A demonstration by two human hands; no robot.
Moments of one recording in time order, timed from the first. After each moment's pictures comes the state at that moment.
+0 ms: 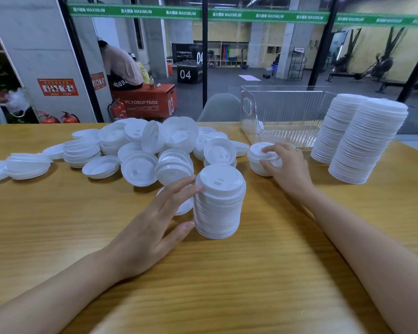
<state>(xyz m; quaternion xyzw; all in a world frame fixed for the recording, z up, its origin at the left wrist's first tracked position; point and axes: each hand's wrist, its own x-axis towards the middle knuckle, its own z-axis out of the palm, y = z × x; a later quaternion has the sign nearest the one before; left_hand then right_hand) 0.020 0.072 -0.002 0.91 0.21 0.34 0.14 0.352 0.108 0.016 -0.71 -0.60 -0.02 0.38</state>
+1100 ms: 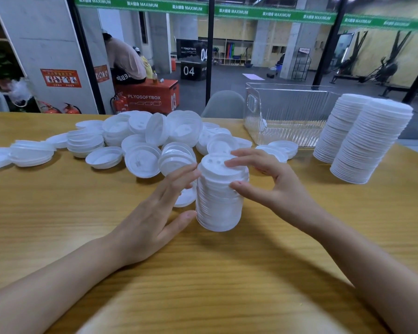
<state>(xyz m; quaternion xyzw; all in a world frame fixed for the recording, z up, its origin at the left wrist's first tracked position) 0.020 0.074 -0.003 0.90 0.20 0.37 0.13 0.273 0.022 0.046 -0.47 -0.74 0.18 0.45</state>
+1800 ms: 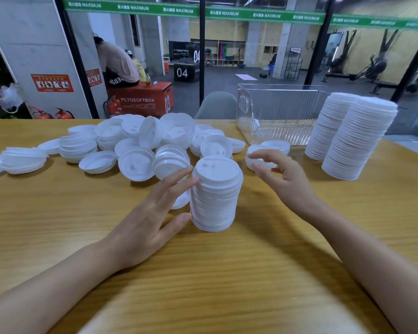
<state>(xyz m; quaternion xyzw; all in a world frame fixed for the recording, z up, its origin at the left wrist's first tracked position) 0.020 0.073 -0.003 0.91 0.20 0.35 0.12 0.308 0.039 0.033 -0.55 -0.67 0.13 0.49</state>
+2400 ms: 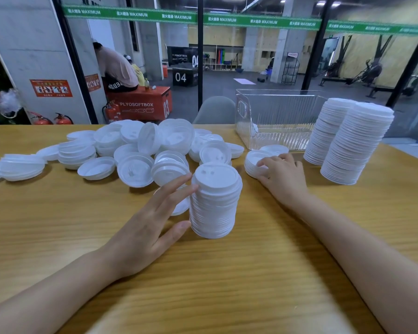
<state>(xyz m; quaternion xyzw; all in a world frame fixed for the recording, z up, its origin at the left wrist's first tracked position) 0.020 0.073 -0.002 0.91 0.20 0.34 0.13 0.341 0.090 0.018 -0.76 -0.62 -0.10 0.18</state>
